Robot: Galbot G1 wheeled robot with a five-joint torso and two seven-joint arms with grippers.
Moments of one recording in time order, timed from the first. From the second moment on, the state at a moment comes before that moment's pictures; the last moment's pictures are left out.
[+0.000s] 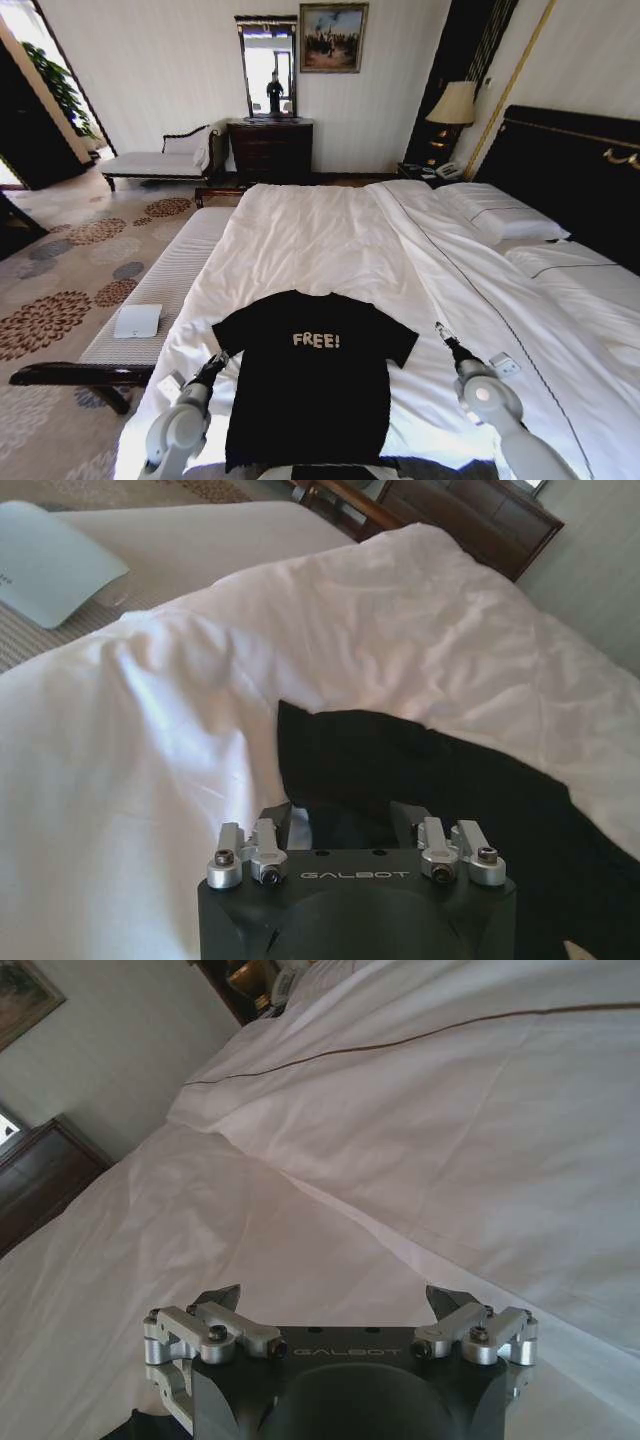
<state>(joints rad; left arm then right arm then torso) 1.63 -1.36 -0.63 -2.12 -0.91 0.38 -0.39 -1.46 0.96 0.63 1.76 1.38 -0.02 0.37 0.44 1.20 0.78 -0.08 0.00</state>
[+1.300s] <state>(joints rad) 1.72 -1.50 -0.79 -2.28 -0.85 0.36 -0.41 -1.29 1.11 0.50 1.54 1.43 -0.05 0.20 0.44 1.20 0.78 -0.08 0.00</state>
